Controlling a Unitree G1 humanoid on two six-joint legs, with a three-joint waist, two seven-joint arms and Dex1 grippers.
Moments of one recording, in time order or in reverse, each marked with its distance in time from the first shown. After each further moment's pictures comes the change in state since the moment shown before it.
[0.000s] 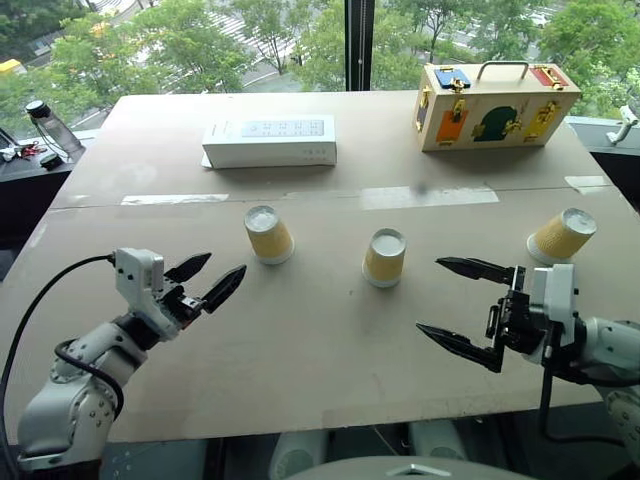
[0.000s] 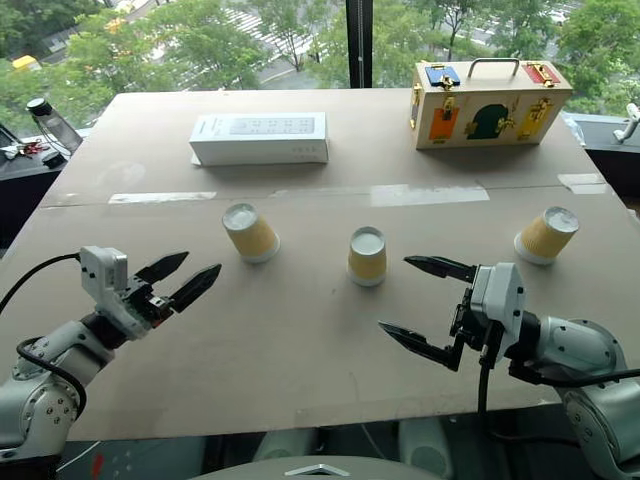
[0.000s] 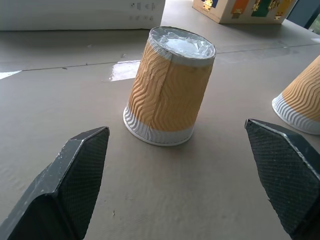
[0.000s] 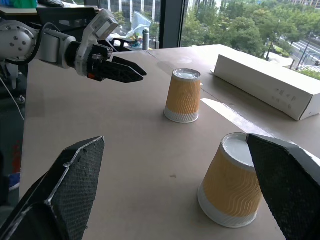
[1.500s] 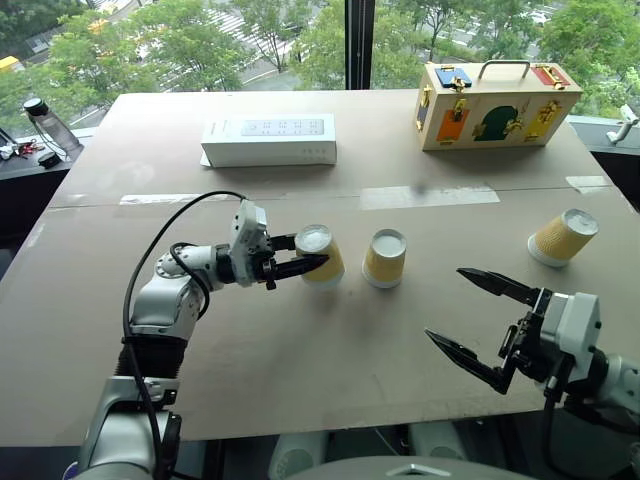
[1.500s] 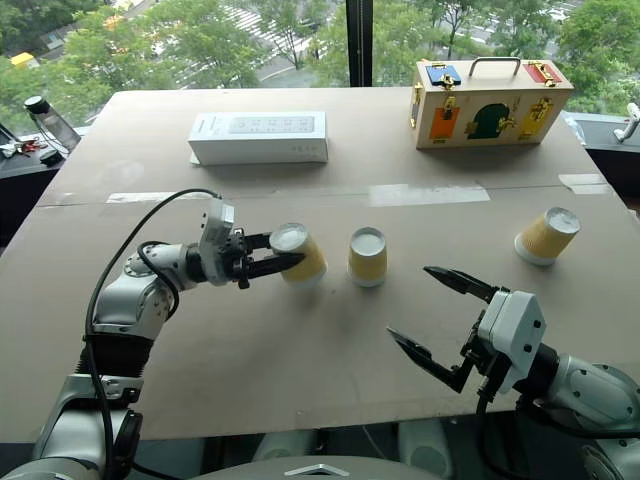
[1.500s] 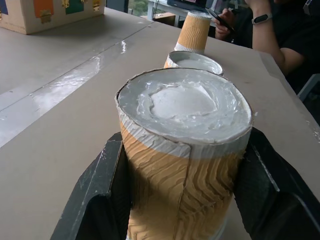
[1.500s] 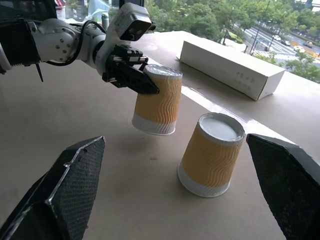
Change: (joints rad) left arm -0.571 -0.093 -0.387 0.363 0.213 -0.055 -0.563; right arm 0.250 0.004 -0.067 -0.157 -0.061 -0.055 -0.168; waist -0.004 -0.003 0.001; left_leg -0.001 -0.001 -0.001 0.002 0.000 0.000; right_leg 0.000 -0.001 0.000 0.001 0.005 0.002
